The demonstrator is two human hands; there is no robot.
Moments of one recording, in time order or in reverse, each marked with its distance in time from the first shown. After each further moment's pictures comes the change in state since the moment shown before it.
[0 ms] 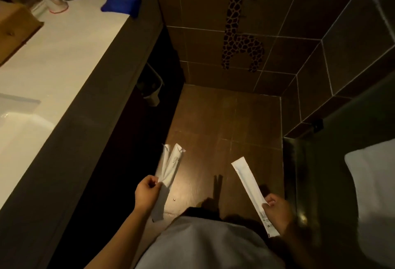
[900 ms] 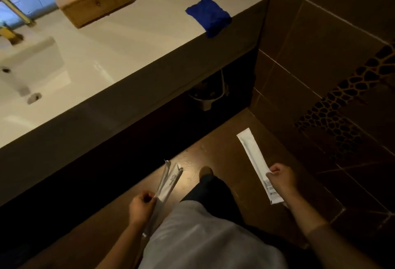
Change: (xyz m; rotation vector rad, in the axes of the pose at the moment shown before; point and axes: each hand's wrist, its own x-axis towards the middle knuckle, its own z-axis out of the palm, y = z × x) left_hand 0.106 0.163 0.117 -0.309 0.400 -0.515; right_hand 0.375 -0.383 -0.106 -0.391 -0.285 -0.542
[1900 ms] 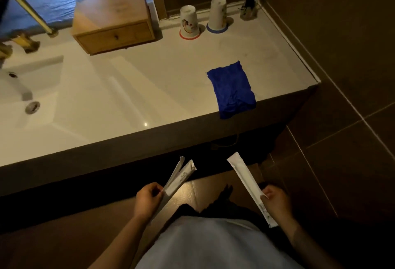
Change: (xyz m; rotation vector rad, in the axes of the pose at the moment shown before) left_hand 0.170 0.249 0.058 -0.077 0.096 -0.072; right_hand 0.275 -0.189 -0.057 -0.215 -0.227 -0.275
